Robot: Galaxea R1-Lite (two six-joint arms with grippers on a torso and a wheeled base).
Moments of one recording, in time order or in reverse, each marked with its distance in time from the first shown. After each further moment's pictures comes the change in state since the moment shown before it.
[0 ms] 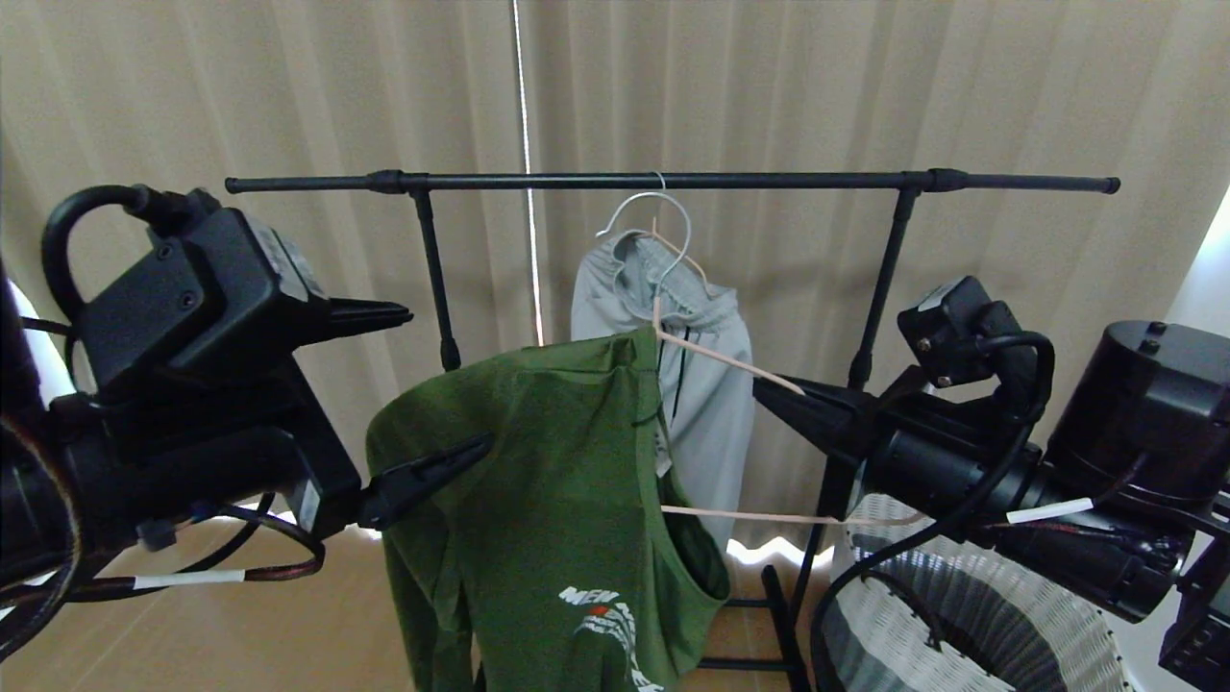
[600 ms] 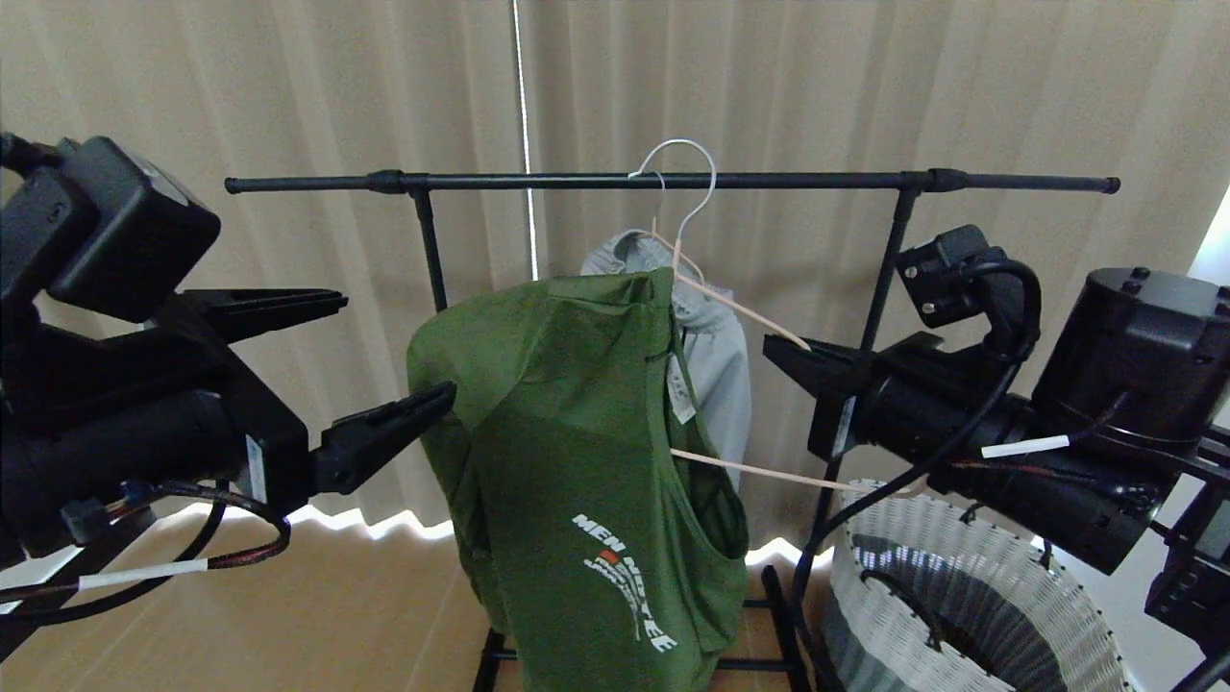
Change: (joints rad) left arm -0.006 -0.074 0.011 0.000 0.127 -0.234; right arm -0.002 0.007 -0.121 0.108 -0.149 0.081
